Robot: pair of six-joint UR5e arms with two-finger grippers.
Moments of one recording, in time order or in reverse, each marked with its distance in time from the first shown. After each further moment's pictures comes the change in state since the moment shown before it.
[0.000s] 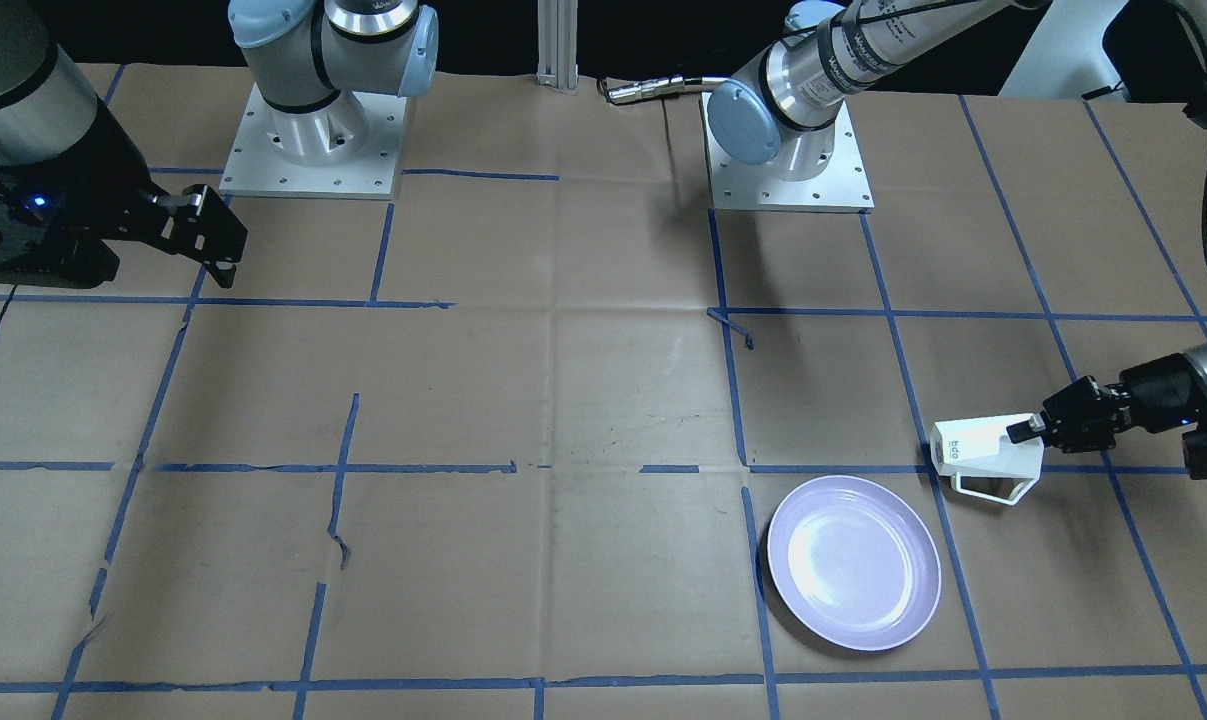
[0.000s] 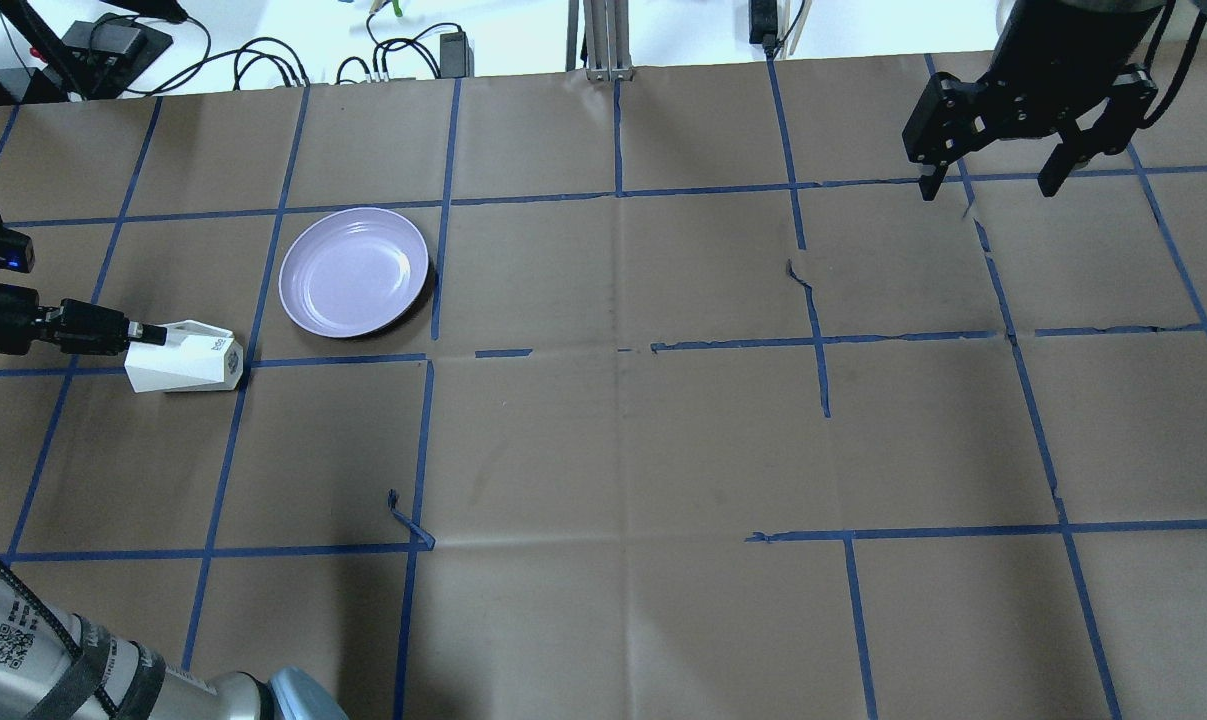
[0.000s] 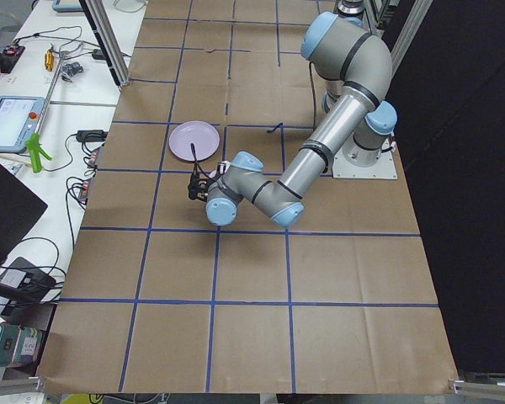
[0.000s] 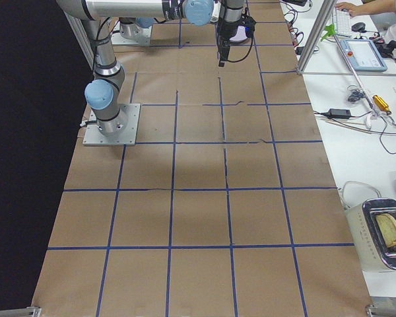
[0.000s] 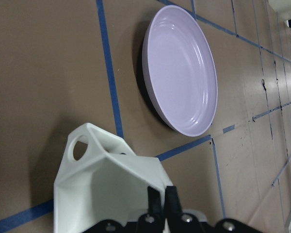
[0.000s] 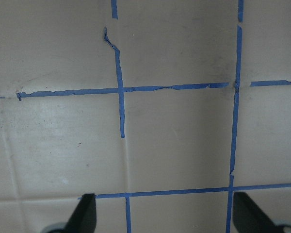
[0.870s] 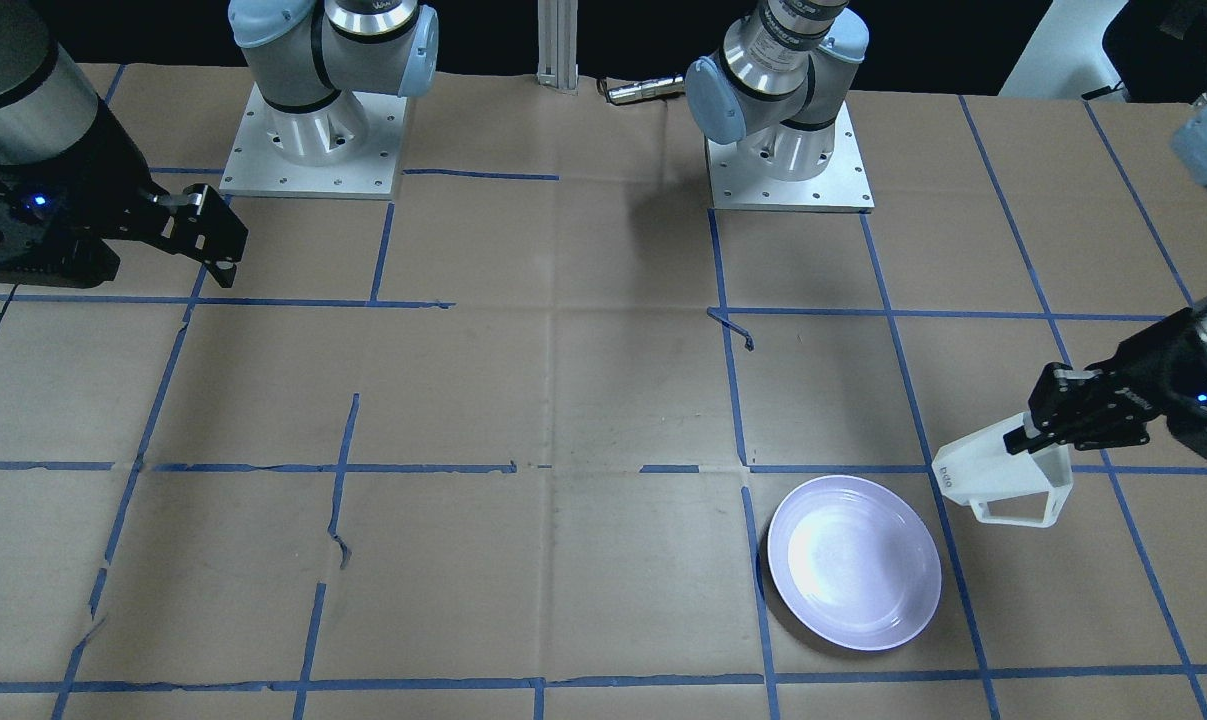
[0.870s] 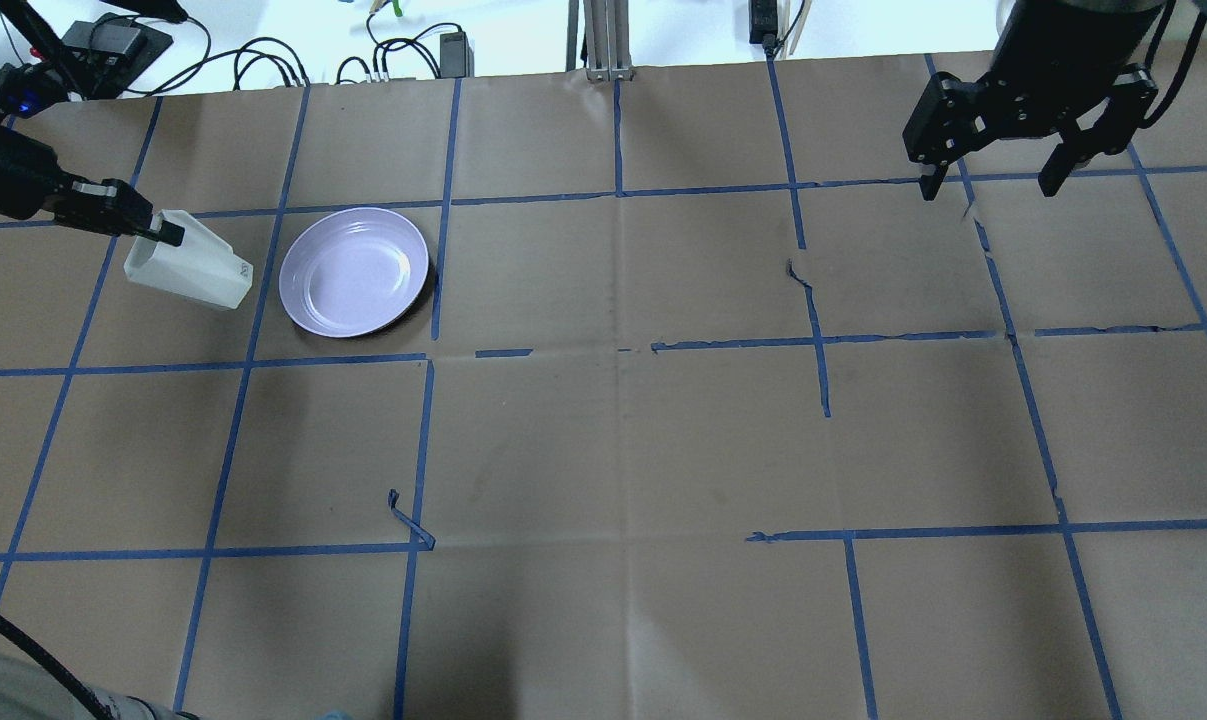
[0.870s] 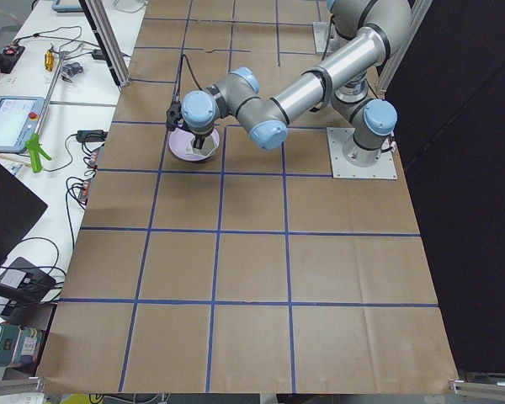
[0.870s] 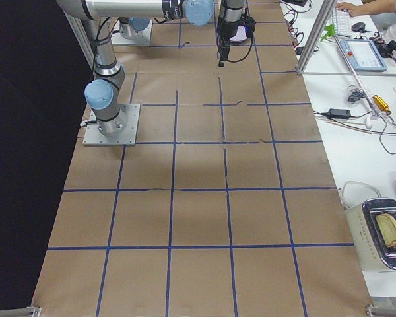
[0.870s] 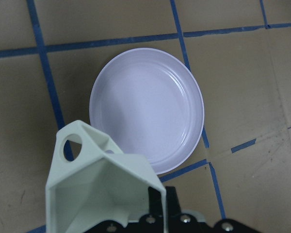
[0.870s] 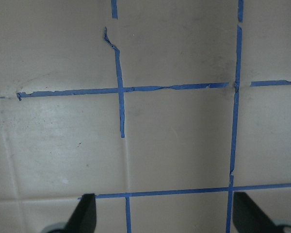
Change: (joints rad) left arm -0.345 0.237 0.003 0.289 0.246 -0.399; right arm 0.000 0.000 0.000 0.000 0.000 0.000
